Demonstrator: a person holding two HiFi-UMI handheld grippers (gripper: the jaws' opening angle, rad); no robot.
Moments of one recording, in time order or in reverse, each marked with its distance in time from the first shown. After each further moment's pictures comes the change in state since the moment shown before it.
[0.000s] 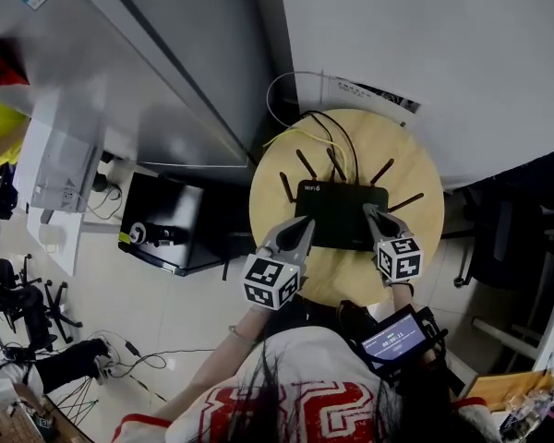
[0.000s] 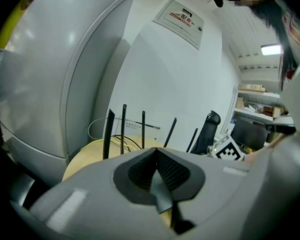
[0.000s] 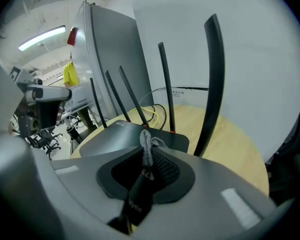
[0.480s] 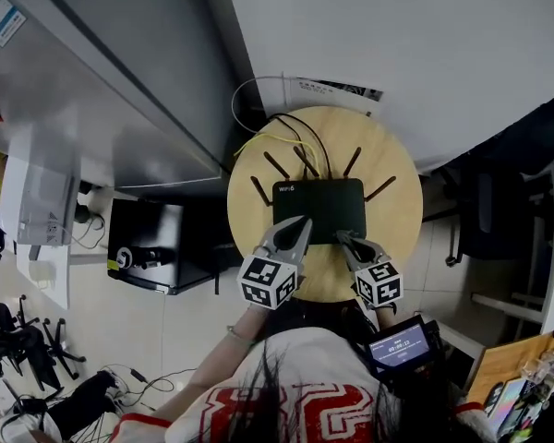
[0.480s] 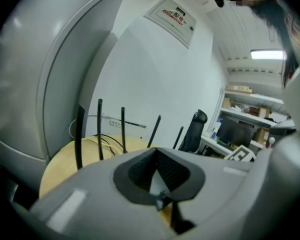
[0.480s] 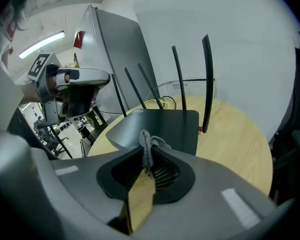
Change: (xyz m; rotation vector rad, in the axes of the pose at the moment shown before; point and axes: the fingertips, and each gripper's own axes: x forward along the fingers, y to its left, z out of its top) left arm 0.018 -0.036 -0.003 0.023 0.024 -0.147; right arm -0.044 0.060 -0.055 0.064 0.018 0.040
